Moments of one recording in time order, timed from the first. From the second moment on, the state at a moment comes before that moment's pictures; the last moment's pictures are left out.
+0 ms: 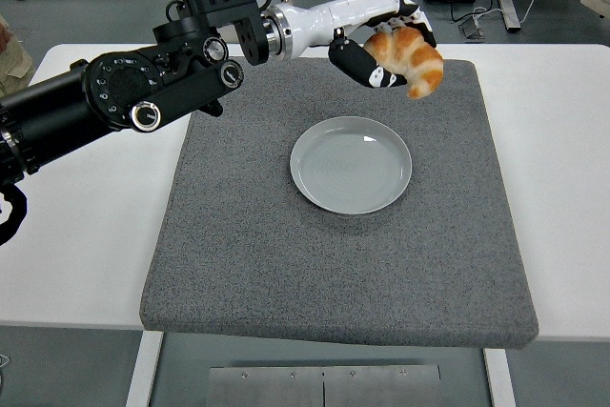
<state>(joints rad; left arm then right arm) -1.40 0.13 -0.10 -0.88 0.98 -0.09 -0.26 -0.14 0.00 0.01 0.13 -0.10 0.03 0.41</state>
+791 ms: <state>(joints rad) -1.20 0.08 -0.02 -0.80 0.98 0.03 -0.27 -0.14 0.00 0.01 0.13 -0.10 0.03 0.41</state>
